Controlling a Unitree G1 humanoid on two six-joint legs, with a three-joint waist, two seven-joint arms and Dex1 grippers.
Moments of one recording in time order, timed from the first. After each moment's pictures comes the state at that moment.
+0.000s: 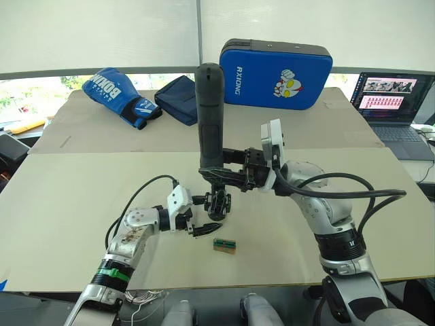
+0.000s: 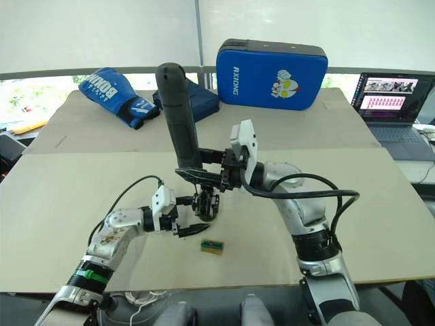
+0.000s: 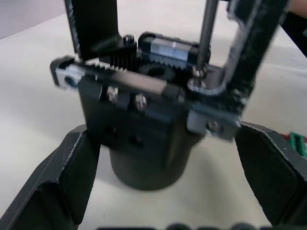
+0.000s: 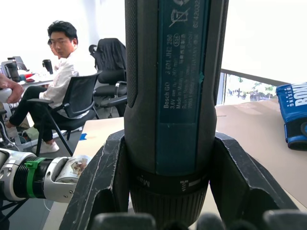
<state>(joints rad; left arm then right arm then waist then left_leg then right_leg) -0.41 0.38 -0.16 0.26 -0.26 0.05 -1.09 -0.68 -0.30 0.11 -0.12 0.57 0.46 0.99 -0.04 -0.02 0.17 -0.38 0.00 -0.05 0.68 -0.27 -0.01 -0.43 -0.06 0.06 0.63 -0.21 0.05</state>
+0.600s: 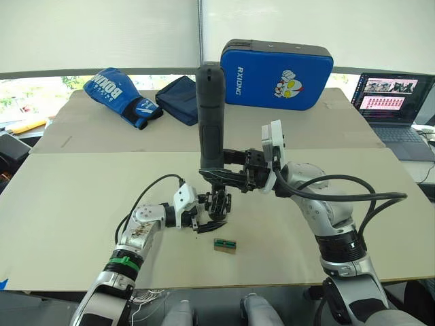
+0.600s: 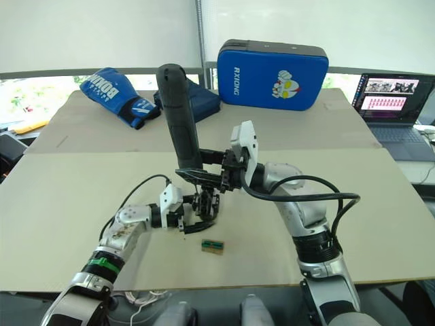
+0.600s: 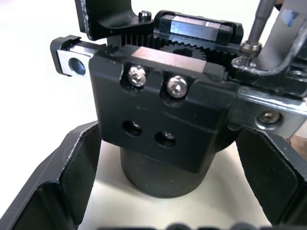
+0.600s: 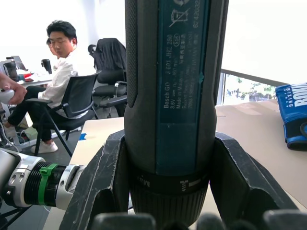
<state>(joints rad) -0.49 0.34 -0.17 0.48 -0.23 -0.09 -1.14 -0.66 -0.31 0.11 -0.14 0.57 0.46 0.98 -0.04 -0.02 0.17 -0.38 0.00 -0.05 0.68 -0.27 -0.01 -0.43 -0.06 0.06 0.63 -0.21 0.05</state>
